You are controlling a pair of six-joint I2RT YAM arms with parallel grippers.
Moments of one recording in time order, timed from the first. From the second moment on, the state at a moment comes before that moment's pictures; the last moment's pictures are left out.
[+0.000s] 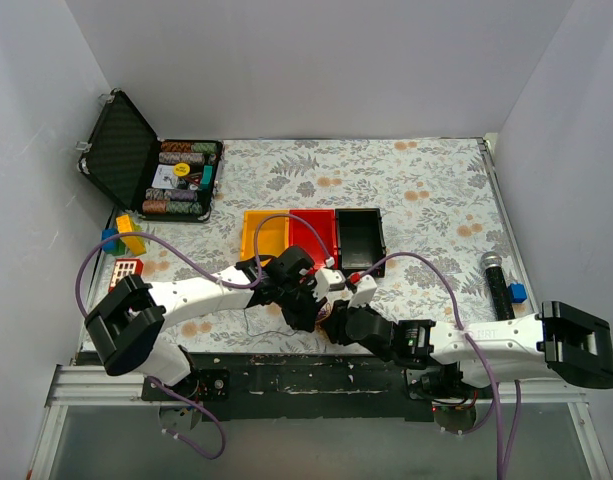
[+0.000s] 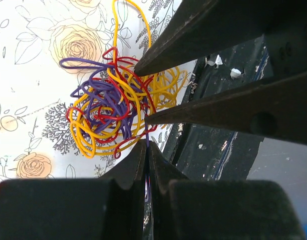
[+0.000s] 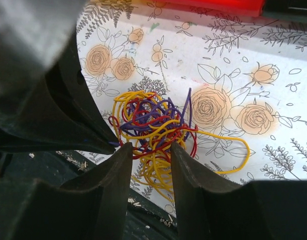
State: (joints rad) left arm -0.96 1.46 0.85 -0.41 0.45 0.04; right arm 1.39 1.08 0.38 0.09 0.54 0.86
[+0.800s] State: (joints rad) left arm -0.69 1.27 0.93 -0.60 0.53 0.18; right arm 1.40 0.86 0.29 -0.02 0.55 1.04
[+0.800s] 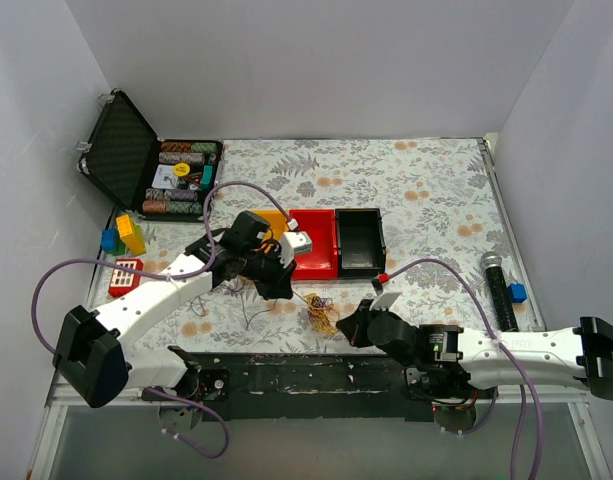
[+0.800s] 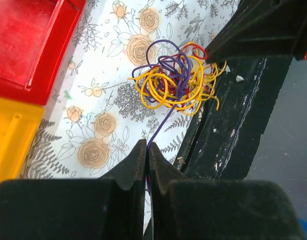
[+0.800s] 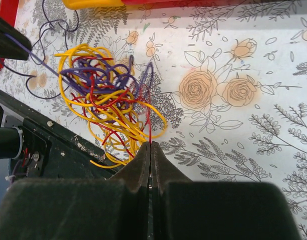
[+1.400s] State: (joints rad) left arm -0.32 1.17 1.09 -0.76 0.59 0.33; right arm 1.40 0.86 0.37 -0.45 0.63 1.41
